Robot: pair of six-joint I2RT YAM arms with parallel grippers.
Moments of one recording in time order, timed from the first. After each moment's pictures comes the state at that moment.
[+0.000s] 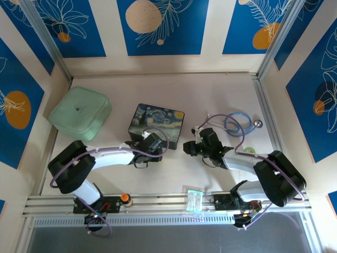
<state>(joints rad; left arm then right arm) -0.91 1.54 0.73 -0.30 -0.16 -0.76 0.57 1.33 0.40 0.21 -0.19 0.44</state>
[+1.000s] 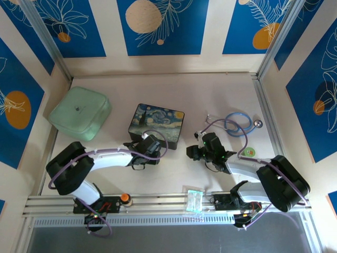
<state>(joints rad) -0.89 1.57 0.70 -0.27 -0.16 -0.66 0.57 1.27 0.31 0.22 -0.18 0.45</state>
